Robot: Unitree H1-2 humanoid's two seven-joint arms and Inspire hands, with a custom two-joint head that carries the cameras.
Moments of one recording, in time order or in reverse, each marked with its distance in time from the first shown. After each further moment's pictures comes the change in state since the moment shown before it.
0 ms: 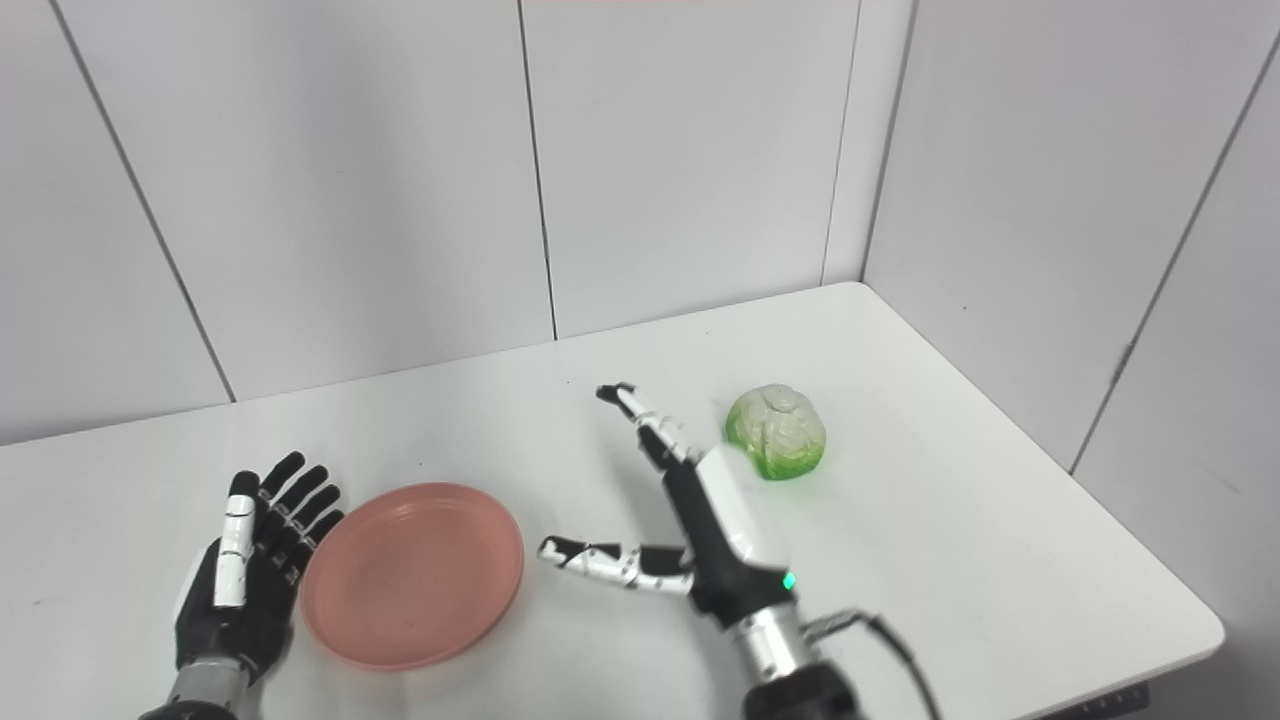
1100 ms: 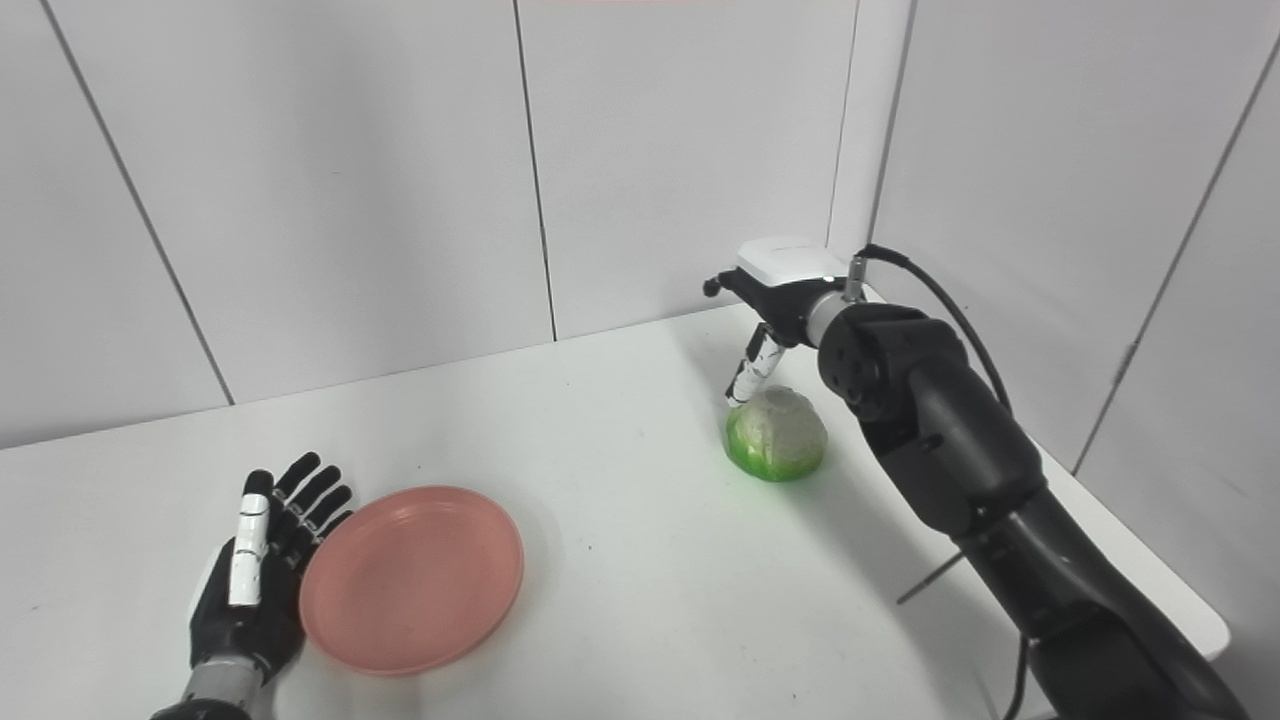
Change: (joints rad) left arm 0.001 -0.016 -0.019 -0.020 0.012 0.029 0.019; right arm -0.586 -0.463 0.145 0.458 -0.296 0.309 0.696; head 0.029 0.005
